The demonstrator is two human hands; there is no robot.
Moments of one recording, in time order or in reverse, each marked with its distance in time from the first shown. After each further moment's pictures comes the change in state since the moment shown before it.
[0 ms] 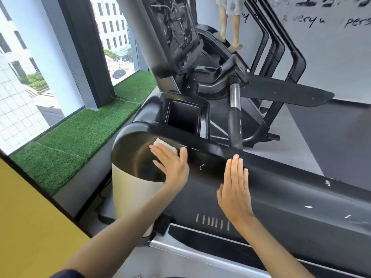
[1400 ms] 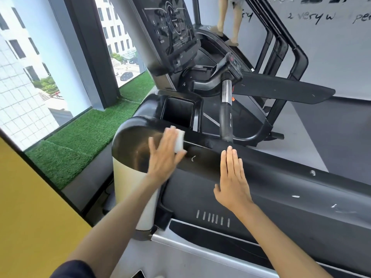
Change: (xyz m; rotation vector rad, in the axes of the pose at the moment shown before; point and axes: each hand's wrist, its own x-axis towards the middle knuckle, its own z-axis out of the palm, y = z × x) left_hand 0.017 -0.029 -0.020 0.576 0.047 0.693; right_hand -0.004 0.027 -0.021 0.073 -0.244 -0.068
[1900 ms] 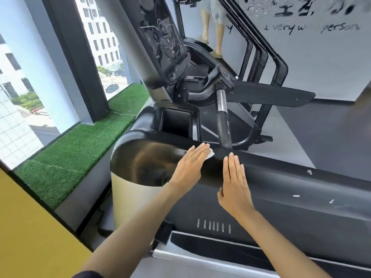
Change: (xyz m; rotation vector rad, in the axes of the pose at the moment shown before) left_hand 0.012 0.055 -0.007 -0.215 -0.039 0.397; right_hand -0.001 -0.013 0.000 0.009 0.044 0.111
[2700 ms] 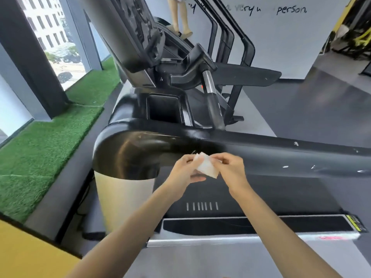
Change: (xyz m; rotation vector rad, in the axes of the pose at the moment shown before) left_hand -0.041 0.007 -0.029 -1.437 -0.391 -0.934; right_hand 0.006 -0.051 -0.041 1.155 0.072 0.633
